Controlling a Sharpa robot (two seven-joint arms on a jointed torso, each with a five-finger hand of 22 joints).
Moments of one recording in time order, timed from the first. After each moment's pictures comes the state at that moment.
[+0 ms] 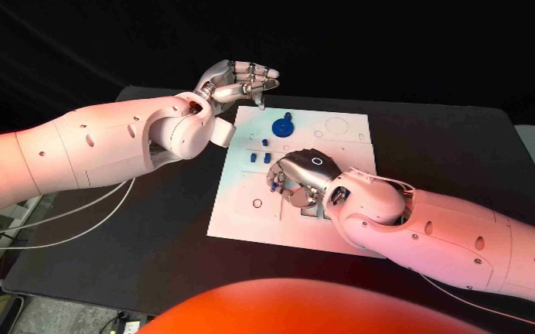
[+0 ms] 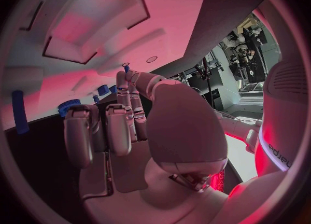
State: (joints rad) left arm 1.17 -0.91 0.00 1.52 -0.17 -0.25 0.41; left_hand 1.37 -0.20 0.56 0.00 0.24 0.85 0.22 0.25 0.26 0.96 0.14 0.32 0.14 1.05 0.06 1.12 0.44 0.18 1.00 0.14 0.92 0.61; right arm 1.06 -0.53 -0.14 1.58 -1.75 -0.36 -0.18; right_hand 1.40 -0.17 0.64 0.03 0.13 1.06 0.13 0.25 0.45 1.25 0.06 0.15 0.26 1.47 -0.02 1.44 1.31 0.03 1.47 0.09 1.48 1.31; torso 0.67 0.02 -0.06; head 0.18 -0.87
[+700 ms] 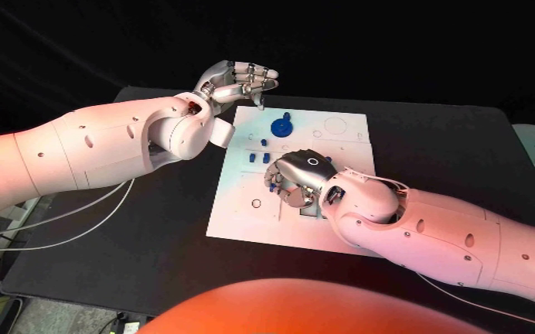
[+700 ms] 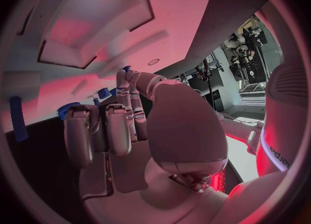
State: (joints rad) left arm 1.17 -0.91 0.00 1.52 -0.17 -0.25 0.41; left_hand 1.37 -0.20 0.56 0.00 0.24 0.85 0.22 0.25 0.26 0.95 0.15 0.32 0.14 1.05 0.06 1.12 0.44 0.18 1.00 0.14 0.92 0.61; right arm 1.05 -0.50 -0.15 1.55 -1.75 -0.36 -0.17; right_hand 1.40 -0.17 0.64 0.03 0.13 1.06 0.13 0.26 0.46 1.25 0.06 0.14 0.26 1.47 -0.02 1.44 1.31 0.03 1.47 0.09 1.48 1.31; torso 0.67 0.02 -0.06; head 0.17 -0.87
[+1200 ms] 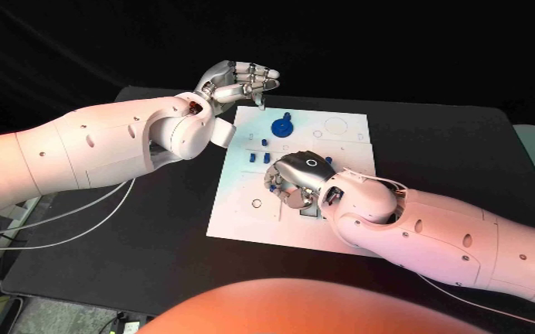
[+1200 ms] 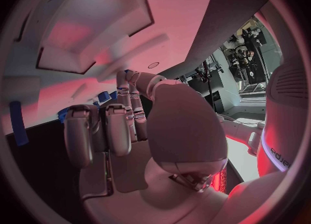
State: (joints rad) left arm 1.17 -0.91 0.00 1.52 -0.17 -0.25 0.41; left_hand 1.37 -0.20 0.56 0.00 0.24 0.85 0.22 0.25 0.26 0.95 0.15 0.32 0.14 1.04 0.06 1.12 0.44 0.18 1.00 0.14 0.92 0.61; right arm 1.05 -0.50 -0.15 1.54 -1.75 -0.34 -0.18; right_hand 1.39 -0.17 0.64 0.03 0.13 1.06 0.13 0.25 0.45 1.26 0.06 0.14 0.26 1.47 -0.02 1.44 1.31 0.03 1.47 0.09 1.48 1.31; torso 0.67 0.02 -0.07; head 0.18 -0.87
